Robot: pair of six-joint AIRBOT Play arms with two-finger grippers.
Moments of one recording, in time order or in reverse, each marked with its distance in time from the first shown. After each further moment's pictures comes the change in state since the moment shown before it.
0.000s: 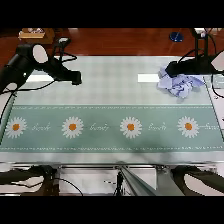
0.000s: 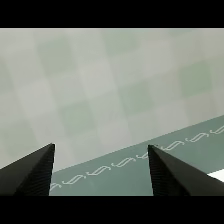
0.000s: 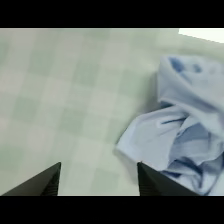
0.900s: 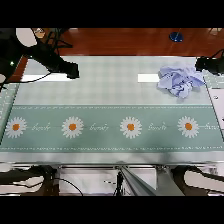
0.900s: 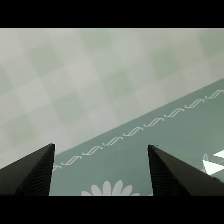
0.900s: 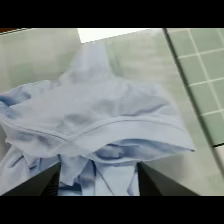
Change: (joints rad) left arm 0.000 0.006 0.171 -0.043 -0.205 0.072; right arm -0.293 -0.182 0.041 -0.098 -0.171 0.291
